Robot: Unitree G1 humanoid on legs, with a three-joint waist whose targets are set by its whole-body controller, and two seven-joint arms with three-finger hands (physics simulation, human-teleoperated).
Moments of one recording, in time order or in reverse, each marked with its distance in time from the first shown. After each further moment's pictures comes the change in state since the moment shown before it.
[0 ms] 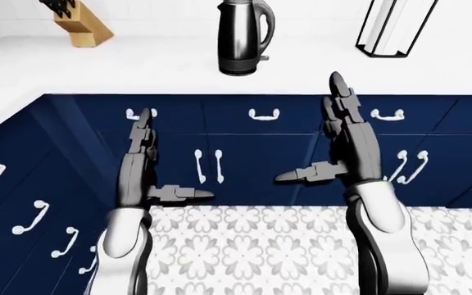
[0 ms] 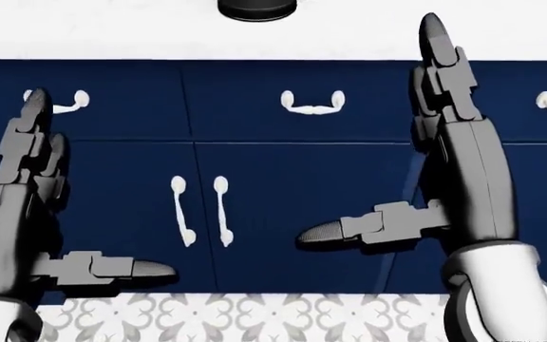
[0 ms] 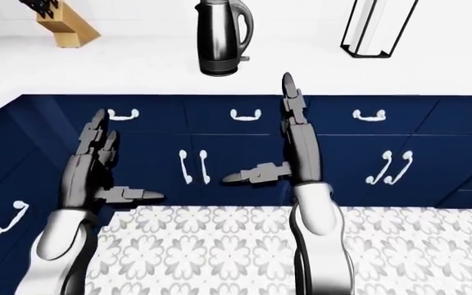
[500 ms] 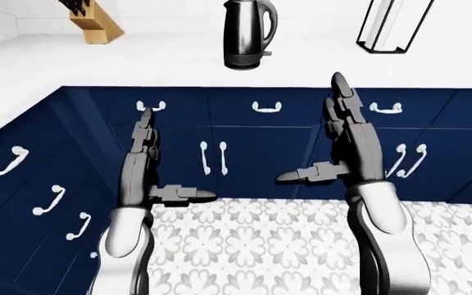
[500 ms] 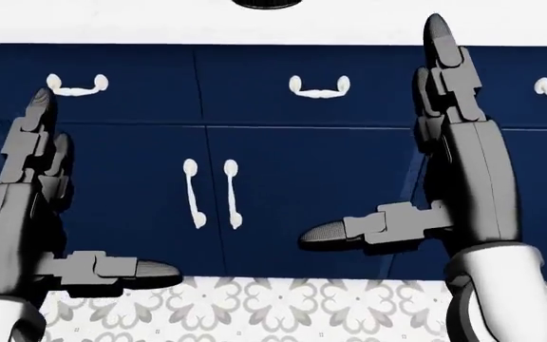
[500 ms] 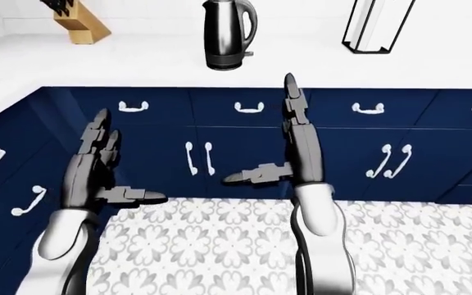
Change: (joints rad) left arm -0.003 -0.003 -0.011 -0.006 0.006 0.011 0.001; right arm 0.004 -0.003 -0.005 -0.006 0.003 0.004 -0.005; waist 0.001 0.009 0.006
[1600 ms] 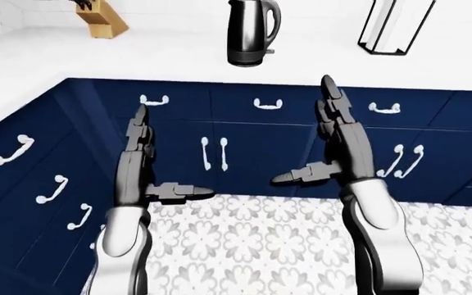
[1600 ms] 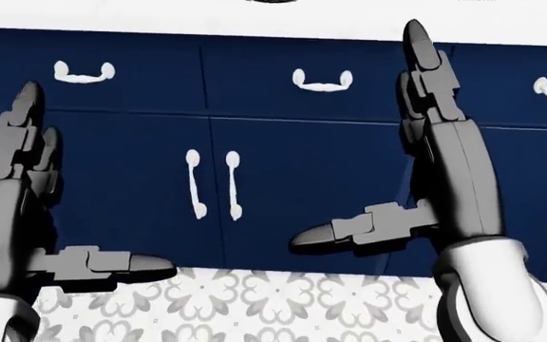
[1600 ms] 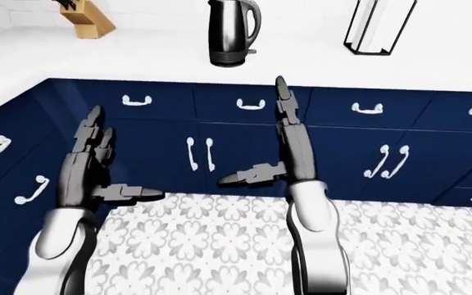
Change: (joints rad) left arm -0.009 -0.001 0.015 0.001 0.009 -0.017 0.011; right arm -0.016 0.000 0.020 0.036 -0.013 0.004 0.023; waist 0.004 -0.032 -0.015
